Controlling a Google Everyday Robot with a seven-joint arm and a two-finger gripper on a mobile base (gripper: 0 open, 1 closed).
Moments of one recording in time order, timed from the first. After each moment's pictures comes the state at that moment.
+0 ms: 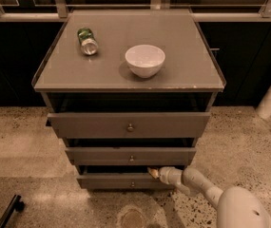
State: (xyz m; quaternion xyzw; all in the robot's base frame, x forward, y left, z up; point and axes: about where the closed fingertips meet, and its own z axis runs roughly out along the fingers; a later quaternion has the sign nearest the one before) arm 0.674 -0.119 0.180 -0.19 0.84 0.31 0.40
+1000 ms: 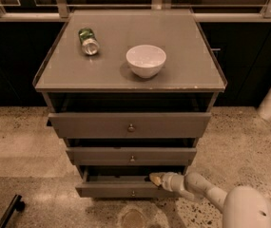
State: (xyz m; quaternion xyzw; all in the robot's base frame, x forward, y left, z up) arm 0.633 -0.130 0.168 -0.18 0.87 0.31 0.35
